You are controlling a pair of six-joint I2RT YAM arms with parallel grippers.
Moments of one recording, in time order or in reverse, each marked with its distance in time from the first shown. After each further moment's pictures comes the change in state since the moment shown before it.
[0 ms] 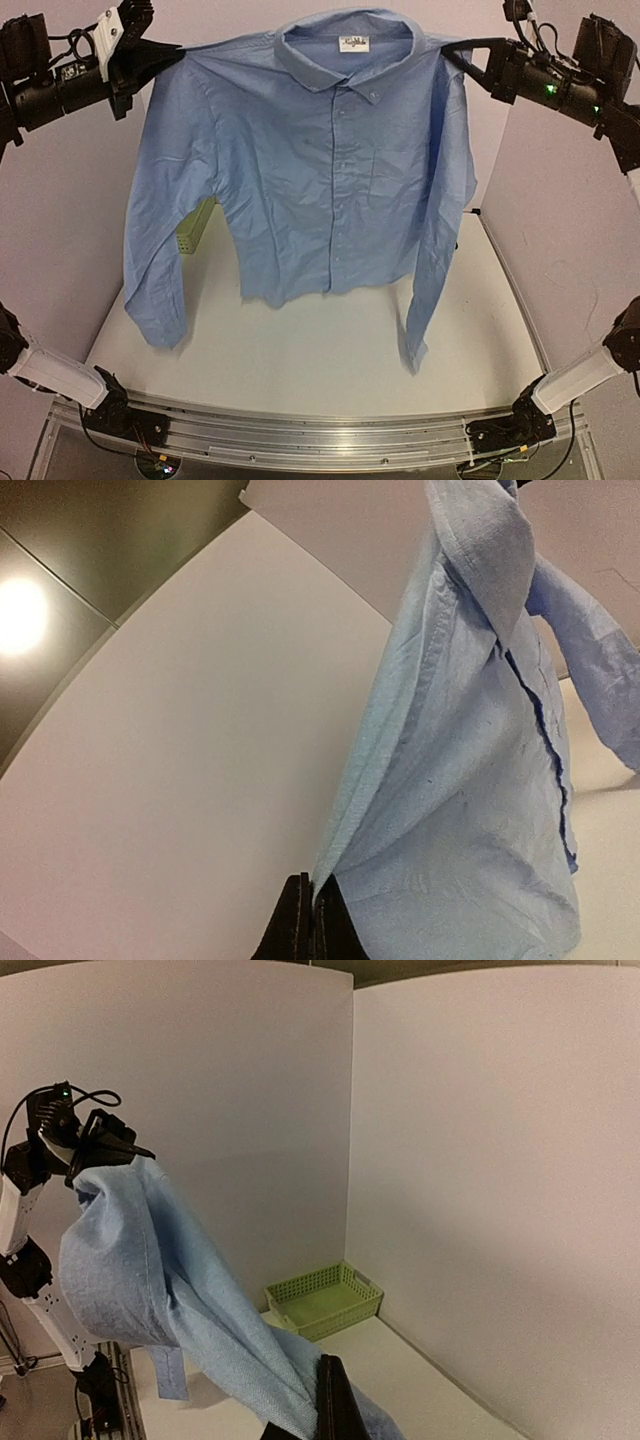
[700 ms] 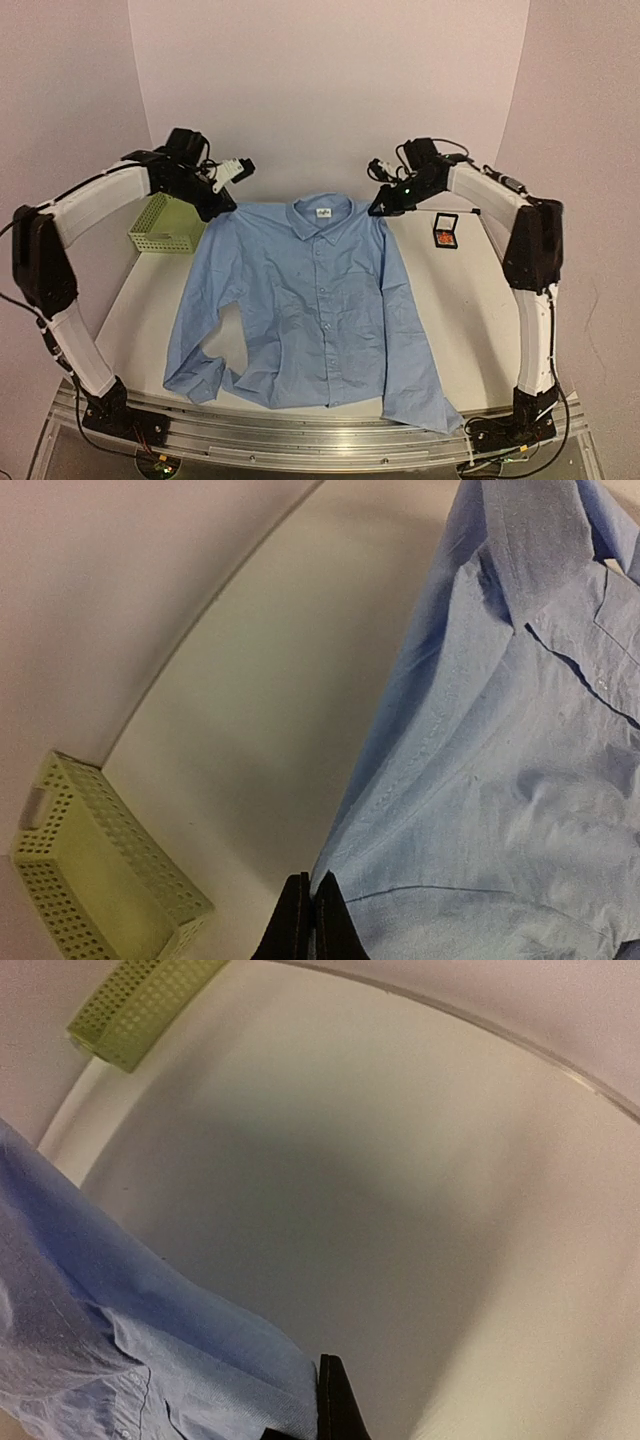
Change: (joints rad) left arm 0.259 0.376 -0.532 0.077 -0.026 -0.248; right arm -0.193 0.753 -0.090 -0.129 -0.016 -0.042
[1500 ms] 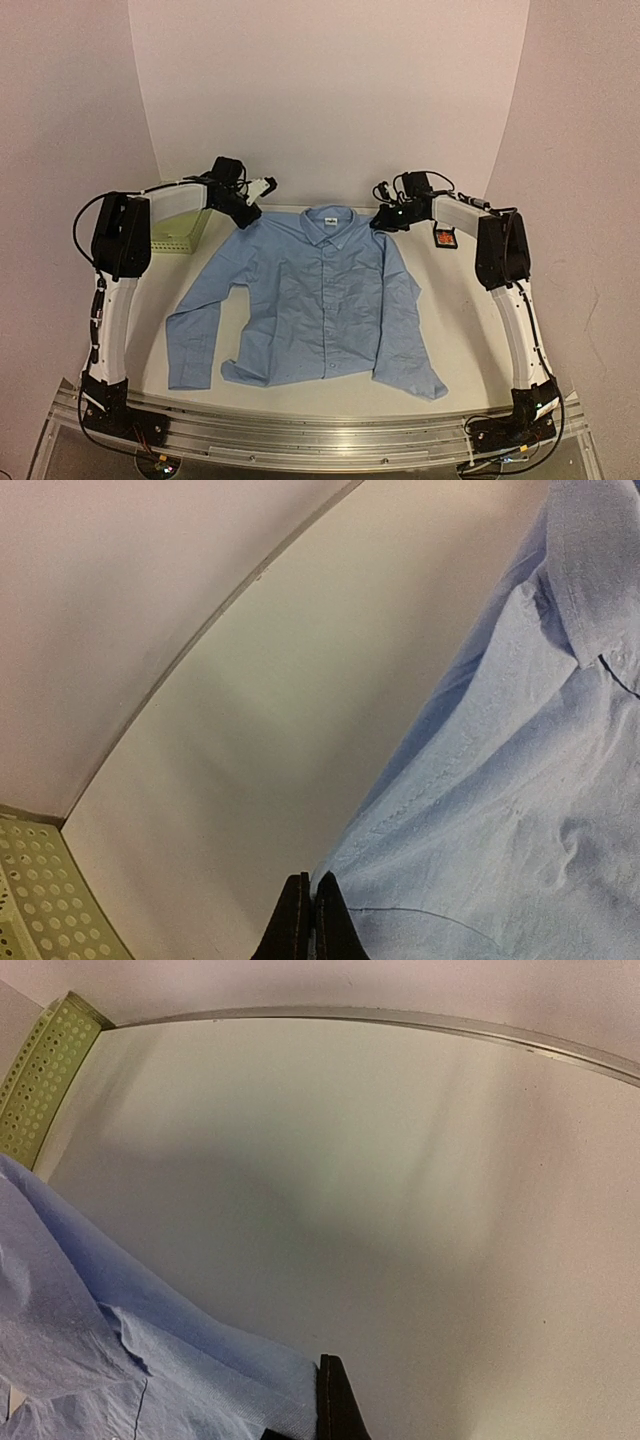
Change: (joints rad) left arm 0.047 0.638 0.351 0.282 -0.047 -0.058; right arm -0.093 0.407 0.144 0.342 0.028 0.195
